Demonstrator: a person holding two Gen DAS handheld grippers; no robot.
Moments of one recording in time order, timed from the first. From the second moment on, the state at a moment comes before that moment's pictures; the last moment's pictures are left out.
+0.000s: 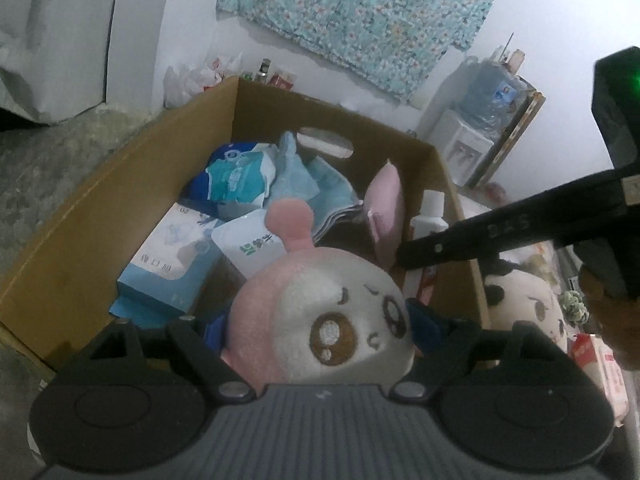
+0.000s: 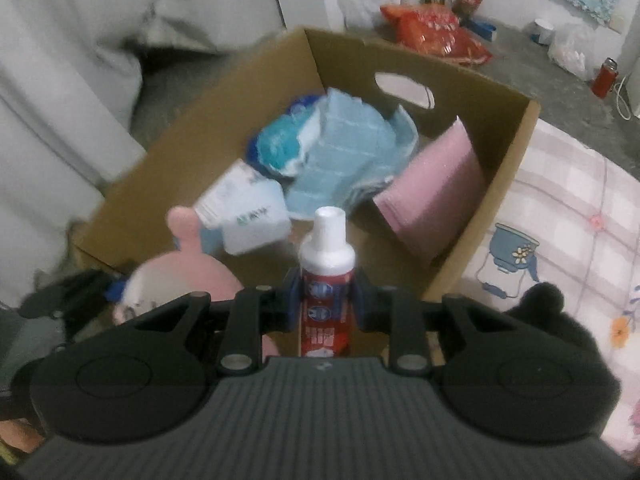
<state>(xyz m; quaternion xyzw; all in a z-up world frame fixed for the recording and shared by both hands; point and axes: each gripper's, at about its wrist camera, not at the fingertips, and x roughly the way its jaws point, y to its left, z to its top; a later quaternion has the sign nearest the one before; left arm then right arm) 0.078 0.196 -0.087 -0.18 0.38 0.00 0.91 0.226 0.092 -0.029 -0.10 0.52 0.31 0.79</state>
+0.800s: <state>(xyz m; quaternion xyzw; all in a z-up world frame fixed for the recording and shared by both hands) 0.094 0.190 -0.090 -0.16 0.41 0.01 0.90 0.239 0.084 -0.016 -0.20 0.43 0.22 0.85</state>
